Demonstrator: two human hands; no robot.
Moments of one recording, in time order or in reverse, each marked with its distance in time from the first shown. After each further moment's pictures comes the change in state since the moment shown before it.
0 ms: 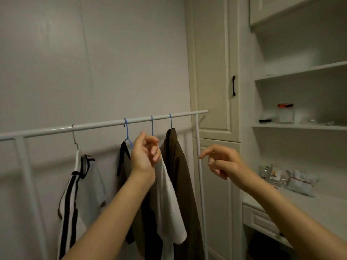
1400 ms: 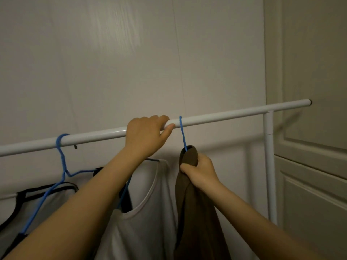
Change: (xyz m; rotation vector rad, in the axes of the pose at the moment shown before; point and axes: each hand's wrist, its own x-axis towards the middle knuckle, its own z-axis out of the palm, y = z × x) left_hand 0.404 -0.153 -0.009 2.474 0.222 0.624; right_hand 0.359 0.360 0.026 0.374 -0.099 0.353
